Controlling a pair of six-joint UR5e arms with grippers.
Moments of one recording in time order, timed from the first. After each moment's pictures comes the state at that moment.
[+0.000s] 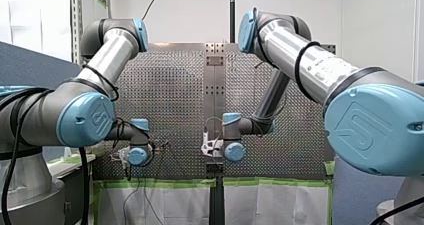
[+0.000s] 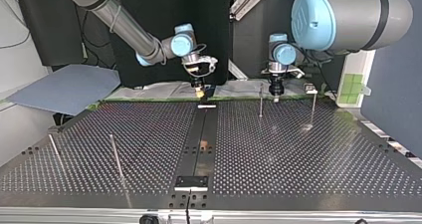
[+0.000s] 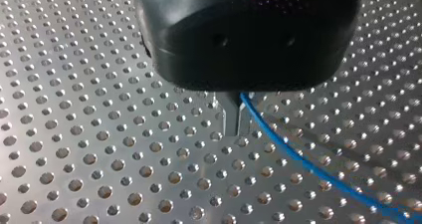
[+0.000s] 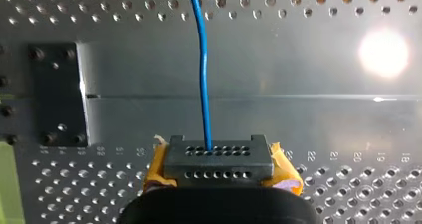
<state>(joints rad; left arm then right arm) -0.03 -2.41 -1.94 -1.97 -1.65 -1.78 2.28 -0.59 1.45 -0.78 1.68 1.61</state>
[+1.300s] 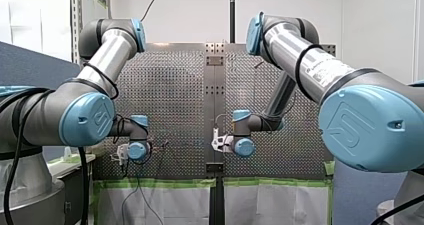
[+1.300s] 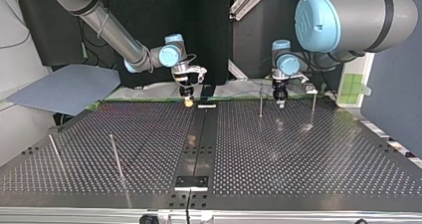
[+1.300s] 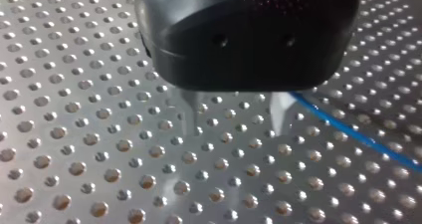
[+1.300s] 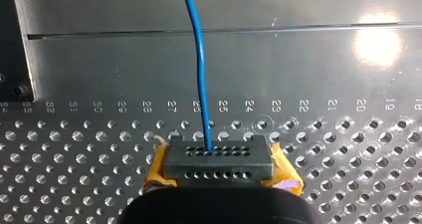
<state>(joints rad) 0.00 -2.41 -1.87 -2.13 -1.67 -1.70 2.19 -0.59 1.40 -0.75 1.62 1.61</state>
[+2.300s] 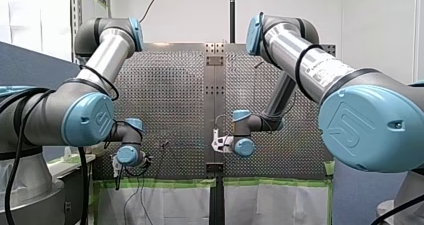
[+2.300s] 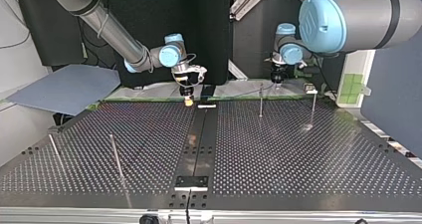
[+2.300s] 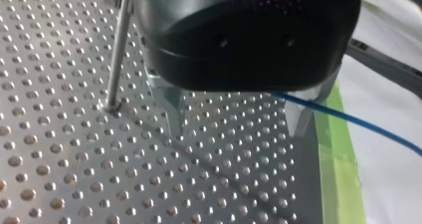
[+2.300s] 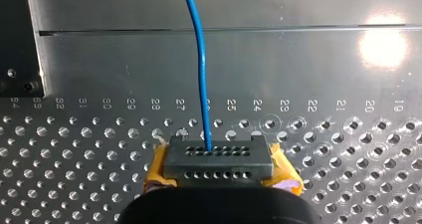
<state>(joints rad) 0.03 -2.40 -2.01 -2.20 -1.52 -1.71 2.19 -0.59 1.40 -0.73 1.62 1.60</state>
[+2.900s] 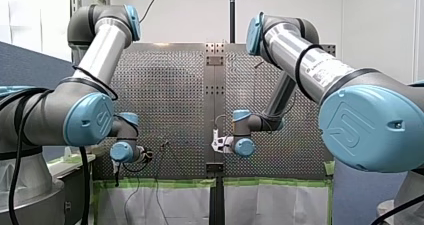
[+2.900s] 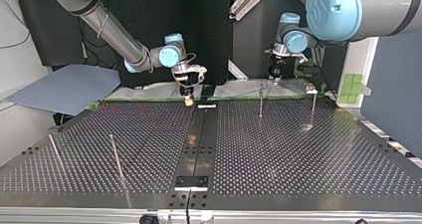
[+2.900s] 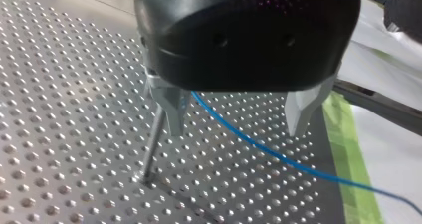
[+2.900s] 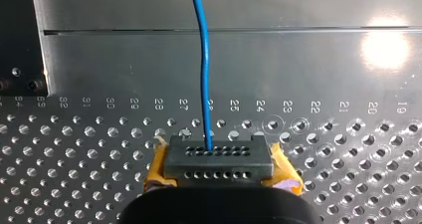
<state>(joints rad) 0.04 -2.29 -2.16 -2.10 -1.42 -1.72 2.19 -0.59 1.40 -0.73 1.62 1.60</state>
